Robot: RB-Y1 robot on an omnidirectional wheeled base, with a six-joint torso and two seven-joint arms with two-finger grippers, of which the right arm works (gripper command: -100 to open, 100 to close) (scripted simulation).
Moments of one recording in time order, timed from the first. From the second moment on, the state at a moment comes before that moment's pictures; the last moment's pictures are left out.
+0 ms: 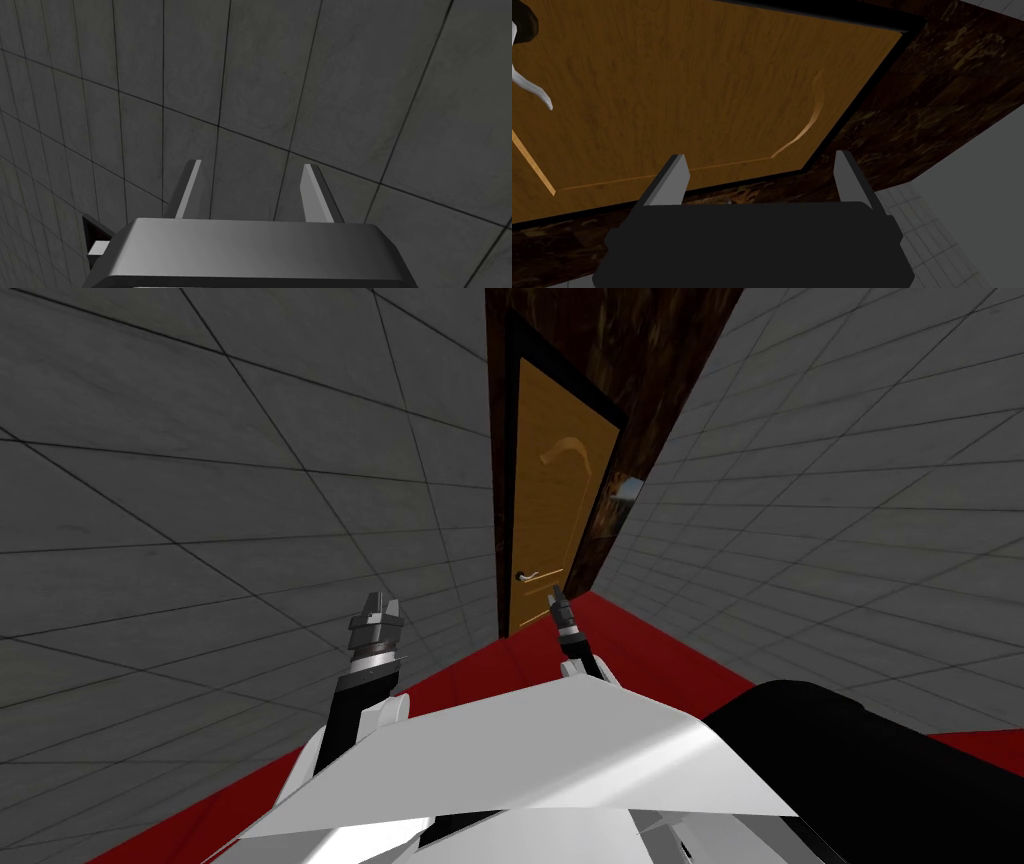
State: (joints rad) arm 0.41 -0.14 0.05 -1.97 0.02 -0.48 0.05
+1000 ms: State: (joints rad) arm 0.33 -0.20 0.05 -1.71 -0.01 -0.54 -0.01
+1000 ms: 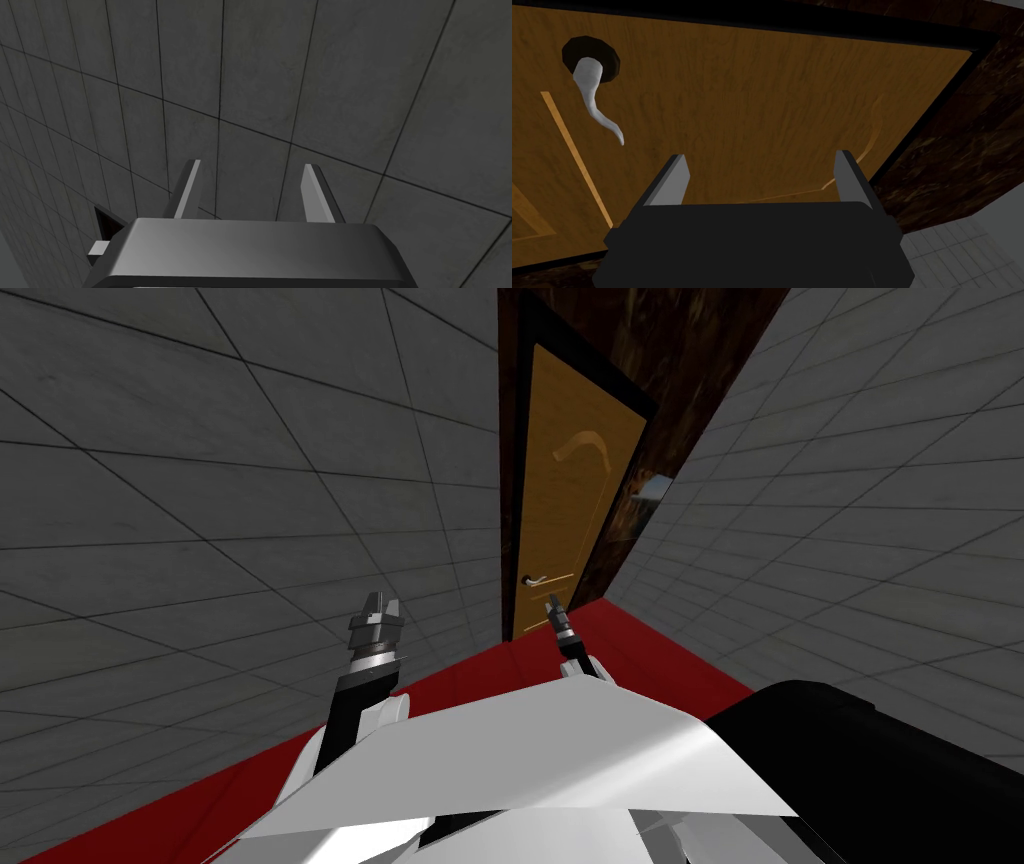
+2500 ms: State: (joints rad) arm 0.18 -0.31 0.04 -1.29 -0.06 -0.64 -0.12
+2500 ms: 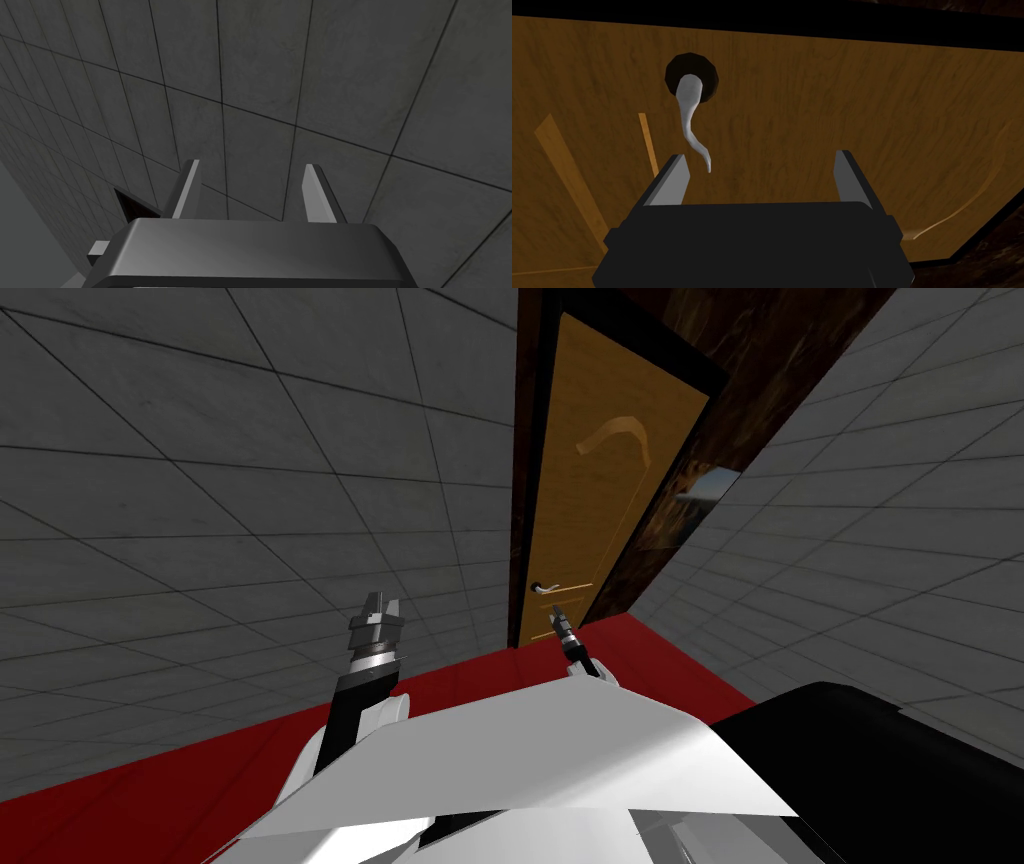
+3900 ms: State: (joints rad) arm 0.06 -0.40 0.04 -0.91 -0.11 -0.72 -0.22
